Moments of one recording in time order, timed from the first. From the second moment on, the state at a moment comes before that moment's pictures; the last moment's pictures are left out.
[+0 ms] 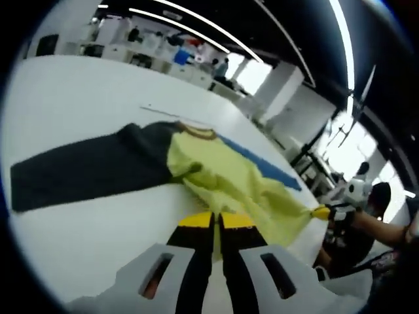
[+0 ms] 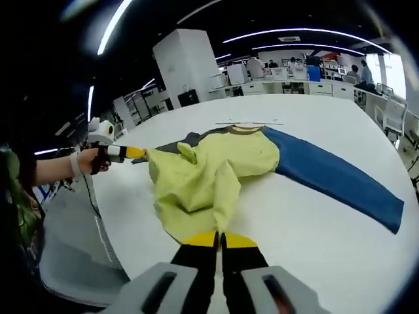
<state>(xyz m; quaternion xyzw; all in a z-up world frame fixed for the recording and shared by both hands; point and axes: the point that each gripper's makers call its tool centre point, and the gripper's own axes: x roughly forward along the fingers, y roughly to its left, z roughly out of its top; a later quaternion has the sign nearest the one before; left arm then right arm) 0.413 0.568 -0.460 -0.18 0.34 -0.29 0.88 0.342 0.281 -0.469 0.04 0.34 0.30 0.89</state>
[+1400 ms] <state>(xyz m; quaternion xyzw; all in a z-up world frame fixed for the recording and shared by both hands) 0.297 0.599 -0.537 -0.23 0.48 -0.22 0.81 0.295 0.247 -0.523 0.07 0.42 0.26 0.86</state>
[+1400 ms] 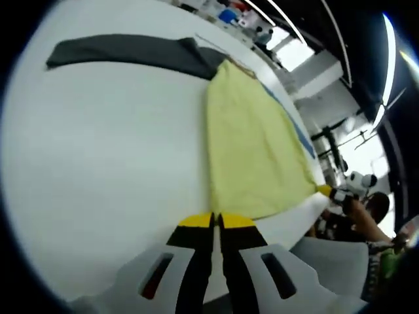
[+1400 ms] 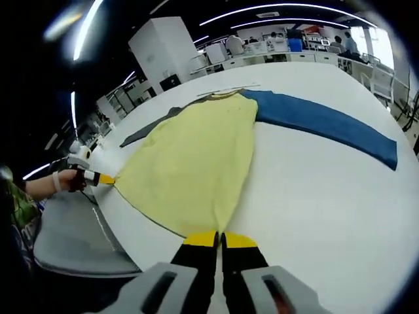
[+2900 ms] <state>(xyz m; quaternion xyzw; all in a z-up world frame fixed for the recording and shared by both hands) 0.306 0.593 -0.523 -0.26 0.41 -0.25 0.84 0.287 0.251 -0.532 0.06 0.41 0.28 0.87</state>
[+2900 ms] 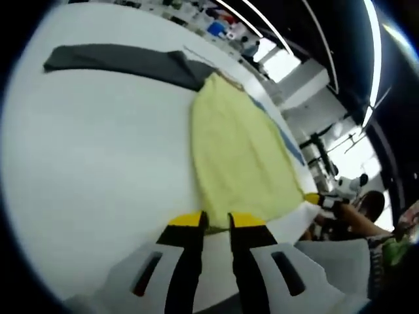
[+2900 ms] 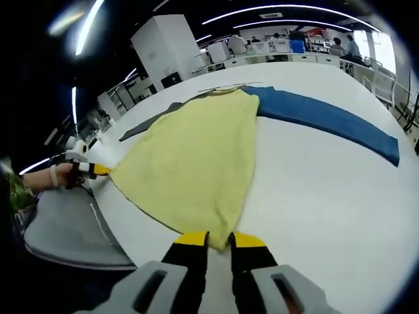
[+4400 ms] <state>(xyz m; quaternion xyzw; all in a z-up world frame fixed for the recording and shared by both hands) 0.367 0.623 -0.471 -0.11 0.31 -0.26 0.91 0.388 0.095 -0.470 0.10 0.27 0.06 0.96</state>
